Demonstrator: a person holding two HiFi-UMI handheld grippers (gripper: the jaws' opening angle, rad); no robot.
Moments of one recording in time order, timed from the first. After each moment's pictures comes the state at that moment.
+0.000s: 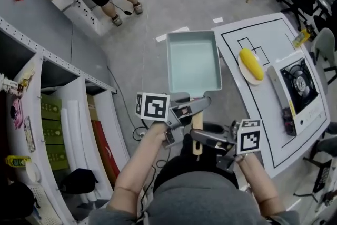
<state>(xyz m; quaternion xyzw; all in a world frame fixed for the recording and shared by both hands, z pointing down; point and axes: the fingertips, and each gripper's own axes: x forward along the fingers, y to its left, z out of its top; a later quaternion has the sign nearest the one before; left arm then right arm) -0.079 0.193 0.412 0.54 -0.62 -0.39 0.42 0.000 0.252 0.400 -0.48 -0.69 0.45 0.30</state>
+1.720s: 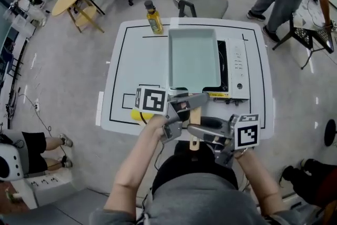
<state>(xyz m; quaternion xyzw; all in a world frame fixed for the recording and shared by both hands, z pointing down) -0.011 -0.162 0.409 0.79 -0.21 -0.10 0.56 -0.038 -0.065 0.398 -0.01 -0.85 0.53 0.03</state>
